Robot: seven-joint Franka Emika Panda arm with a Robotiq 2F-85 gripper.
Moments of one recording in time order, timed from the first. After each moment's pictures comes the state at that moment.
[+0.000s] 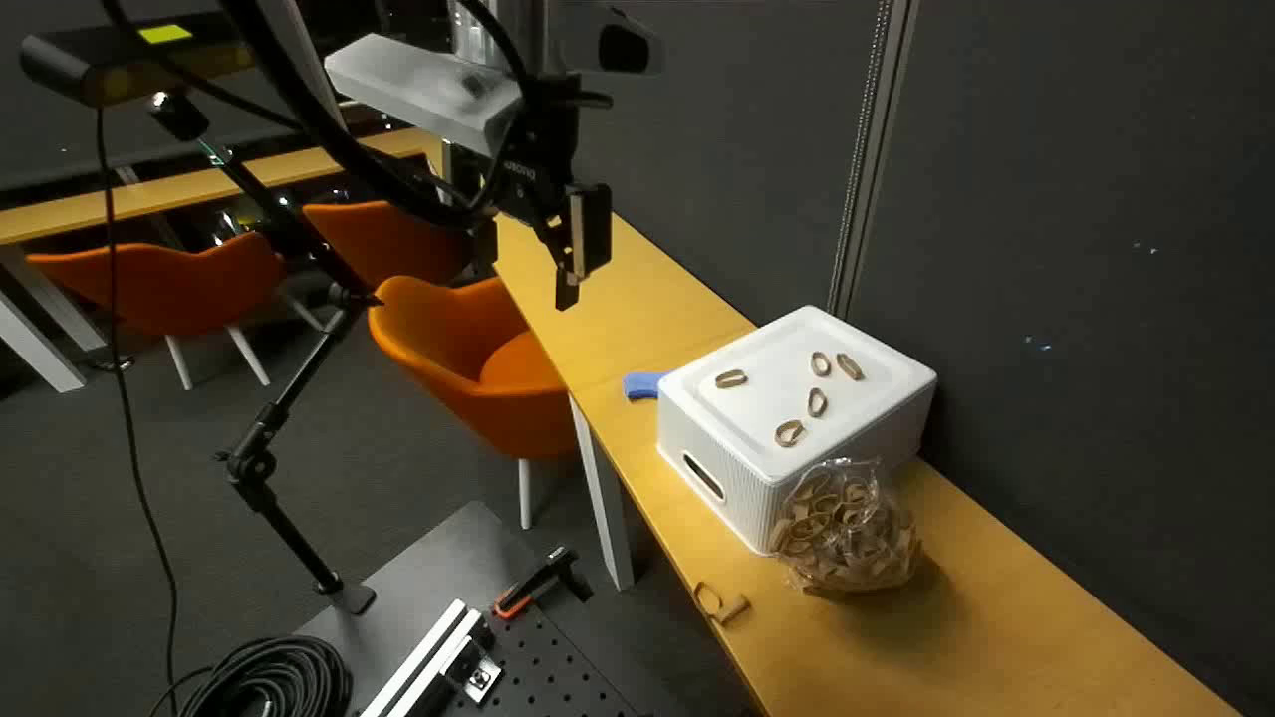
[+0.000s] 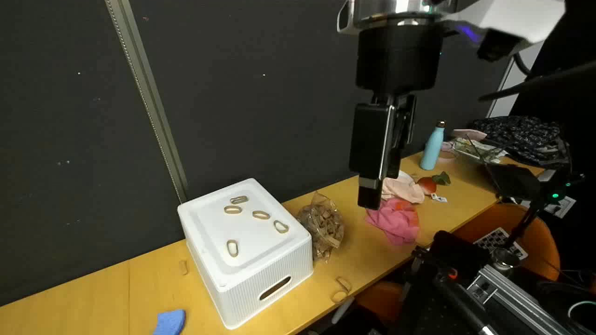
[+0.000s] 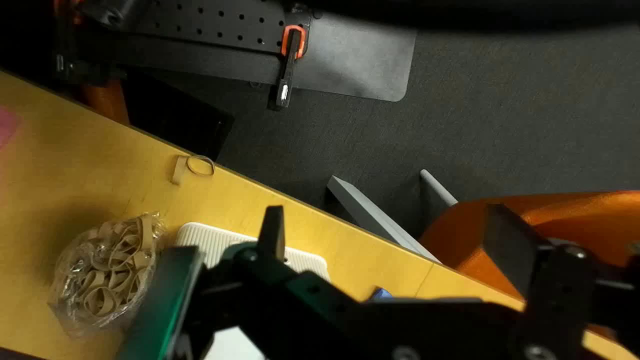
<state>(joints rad) 0.17 -0.35 0.09 -2.28 0.20 1.83 0.00</state>
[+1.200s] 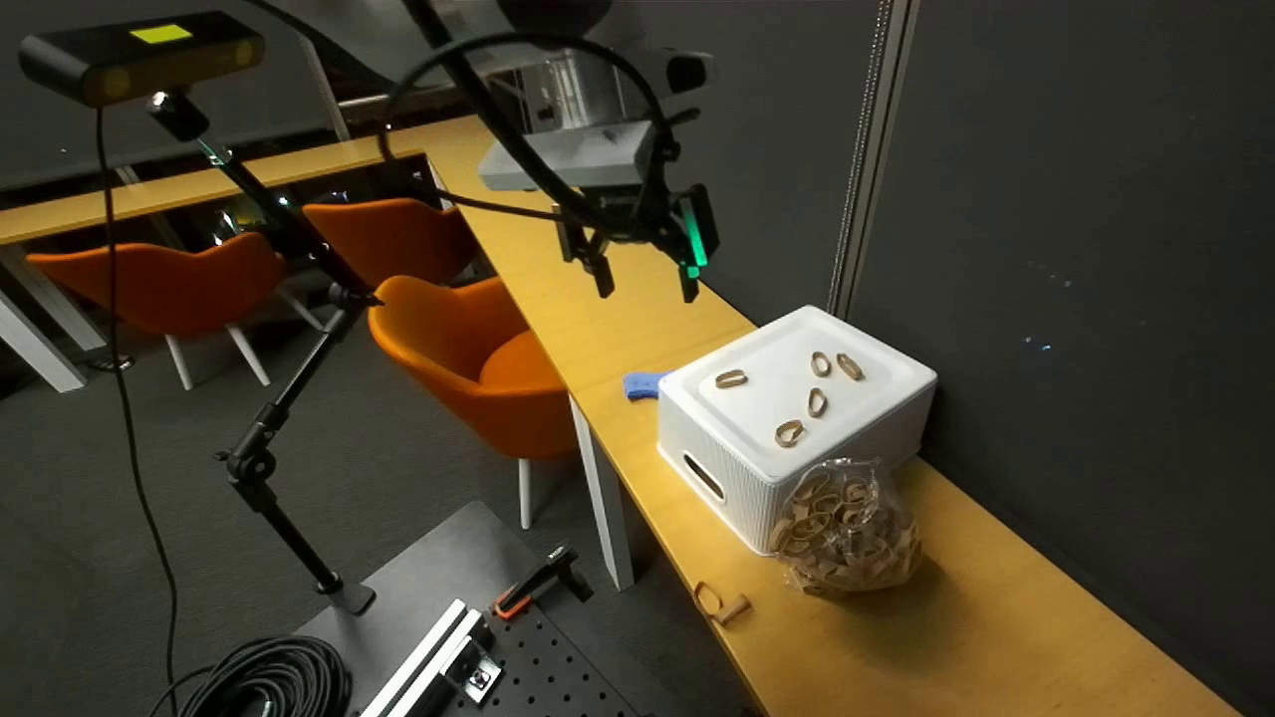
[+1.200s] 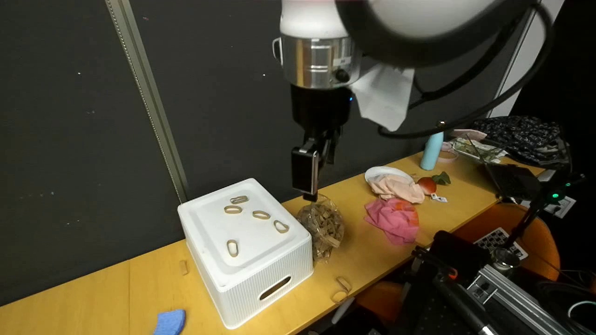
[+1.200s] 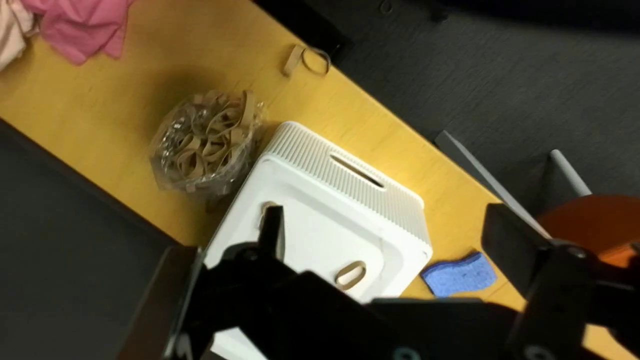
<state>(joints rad) 0.15 -0.09 0.15 -2.18 -0.17 2.12 0.02</state>
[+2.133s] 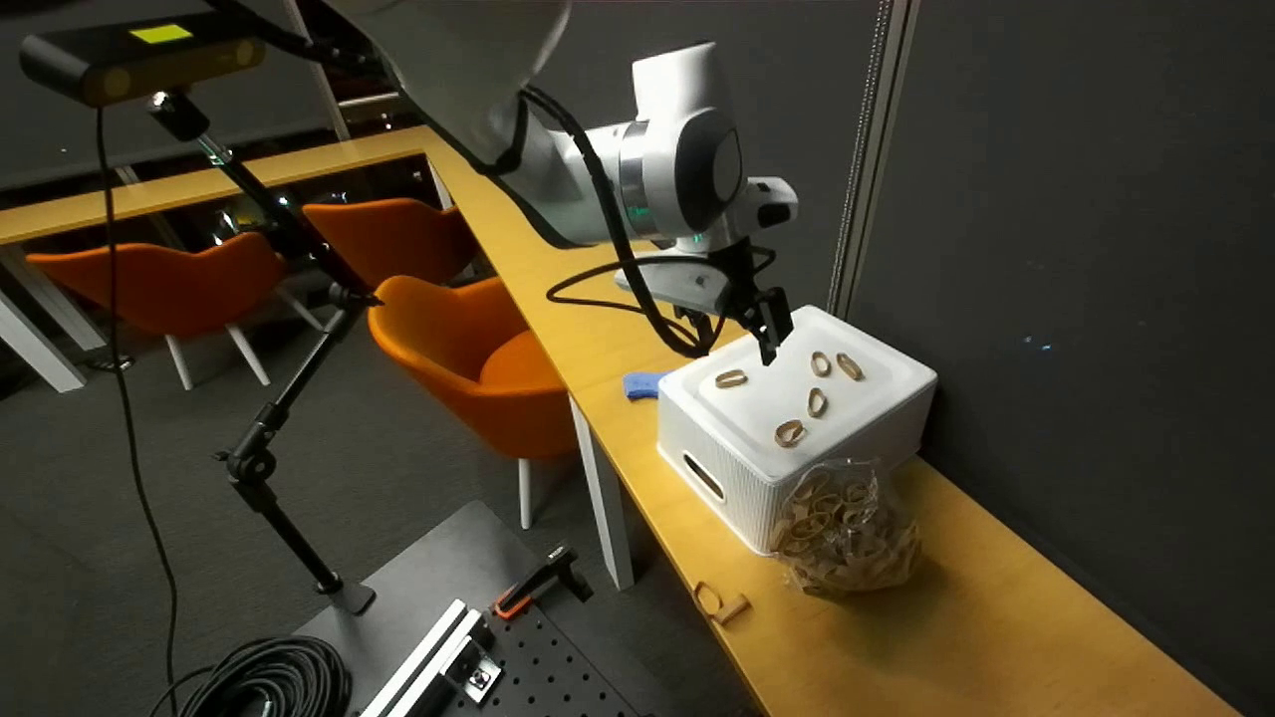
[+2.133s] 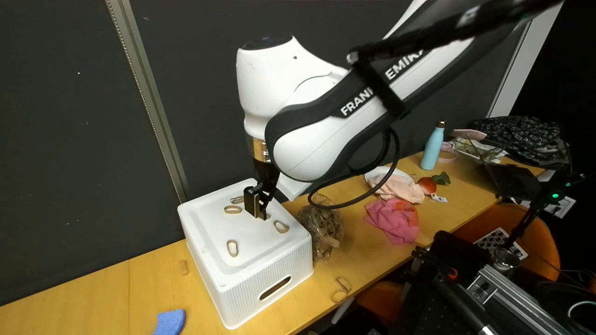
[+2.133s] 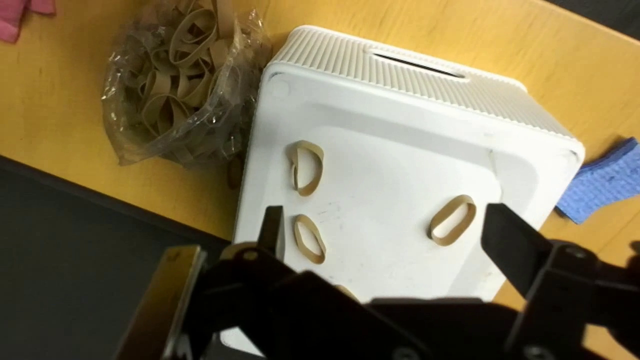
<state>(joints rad) 0.15 0.38 0.07 -1.96 -0.31 2.46 0.37</state>
